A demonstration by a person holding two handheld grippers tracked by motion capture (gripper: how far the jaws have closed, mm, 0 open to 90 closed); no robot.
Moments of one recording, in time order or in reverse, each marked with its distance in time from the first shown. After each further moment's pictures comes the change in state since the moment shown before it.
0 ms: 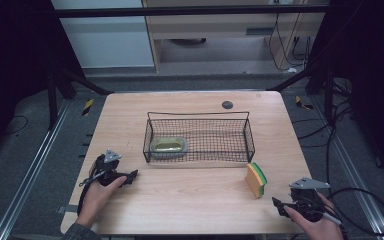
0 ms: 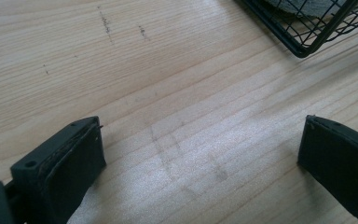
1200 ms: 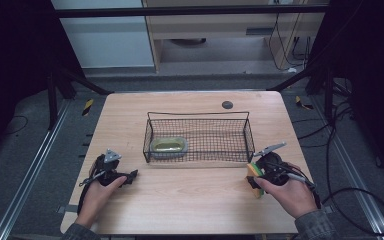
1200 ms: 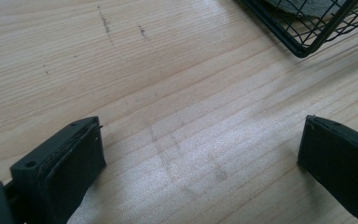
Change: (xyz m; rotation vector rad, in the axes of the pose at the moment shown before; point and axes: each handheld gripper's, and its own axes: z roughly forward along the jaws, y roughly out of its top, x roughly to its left) left arm 0.000 0.000 0.000 0.000 0.000 0.002; right arm 0.044 0.109 0.017 0.166 0.044 -0.104
